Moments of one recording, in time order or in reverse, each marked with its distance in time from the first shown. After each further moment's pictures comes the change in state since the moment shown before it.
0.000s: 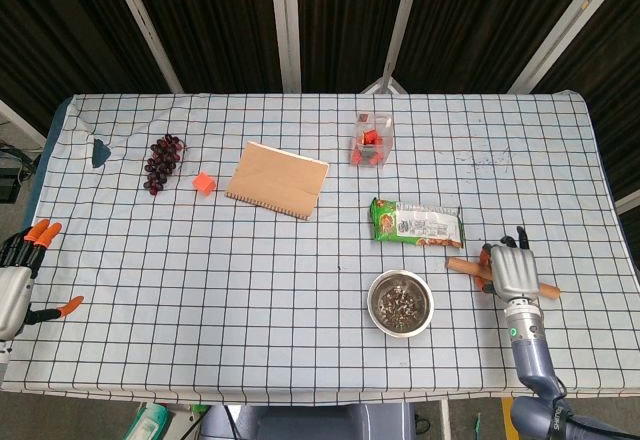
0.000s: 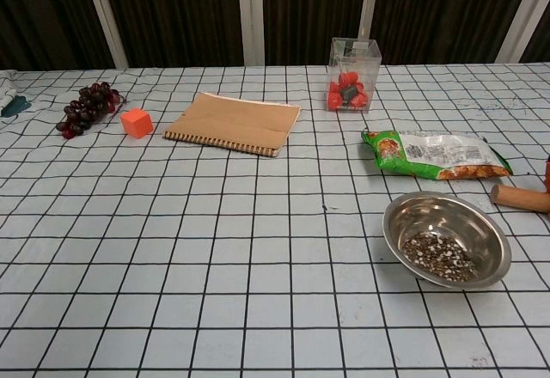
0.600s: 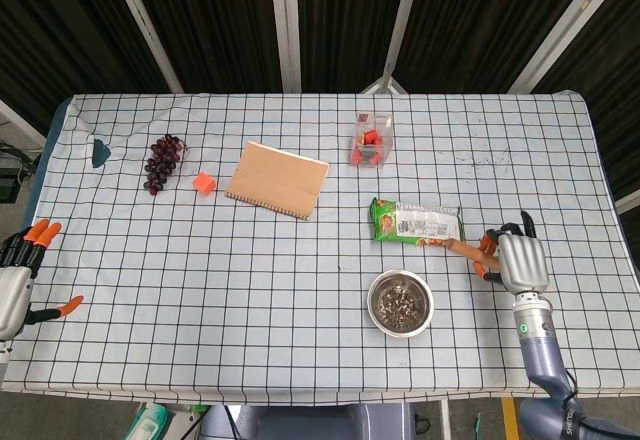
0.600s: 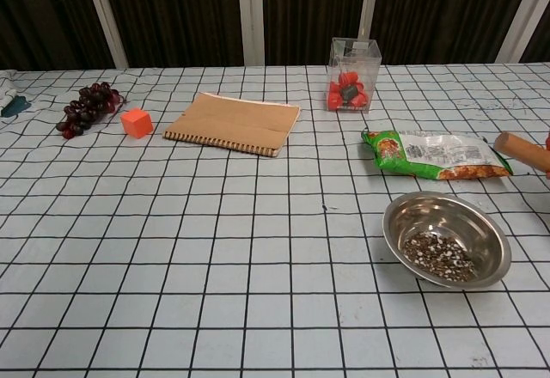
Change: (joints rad) left arm 0.001 -0.003 -0.001 0.000 -0.002 0.003 0.006; right arm -0.015 0.078 0.038 -0.094 -0.101 0.082 0.184
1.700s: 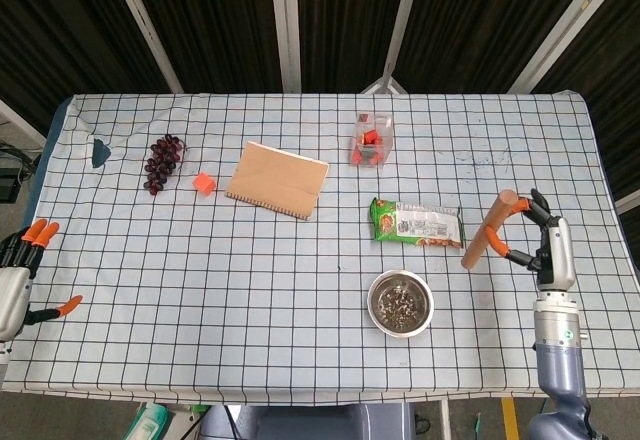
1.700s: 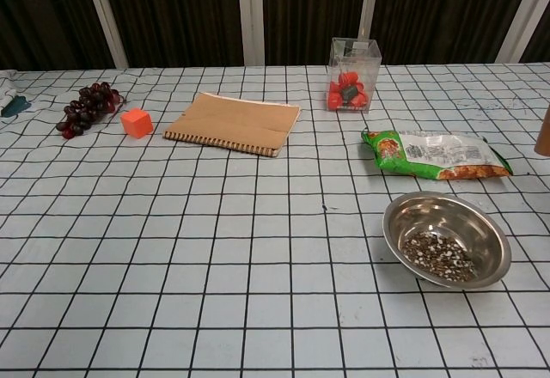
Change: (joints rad) left arm 0.005 -0.007 -0.001 0.001 0.000 0.012 0.016; right arm -0.135 0.134 0.204 -0.388 -0.051 0.137 0.850
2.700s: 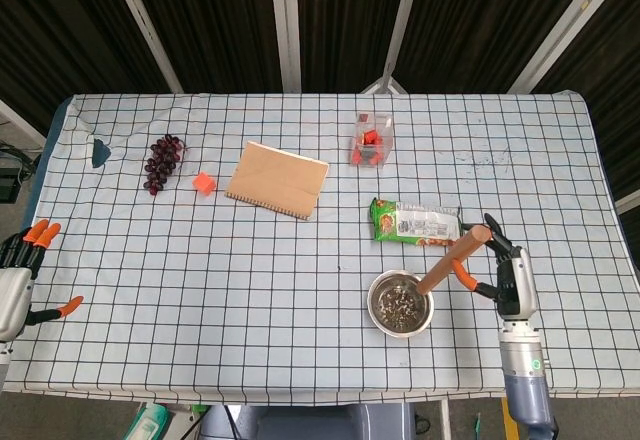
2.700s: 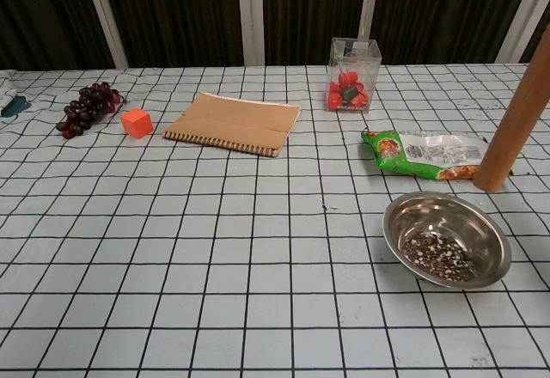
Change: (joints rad) left arm 0.000 -0.003 0.000 0.000 -0.001 -0.002 0.008; right arm -0.028 -0.147 -0.138 0.019 -0.180 0.087 0.158
